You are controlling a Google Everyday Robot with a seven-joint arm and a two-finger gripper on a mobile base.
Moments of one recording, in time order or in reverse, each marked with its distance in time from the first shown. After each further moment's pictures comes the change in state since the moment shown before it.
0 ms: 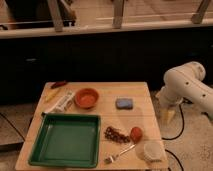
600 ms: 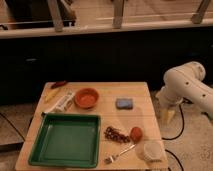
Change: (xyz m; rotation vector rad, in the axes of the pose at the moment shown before) arm -0.003 -0.003 0.002 0.003 -0.003 -0.006
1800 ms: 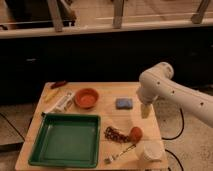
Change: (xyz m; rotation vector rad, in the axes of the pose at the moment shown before) arm -0.088 -0.046 0.045 0.061 -0.031 -0.139
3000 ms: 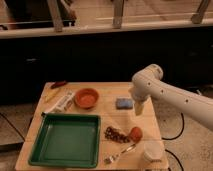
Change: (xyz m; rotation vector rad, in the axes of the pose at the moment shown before) arm -0.022 -0.033 0.046 0.020 -0.036 -0.083
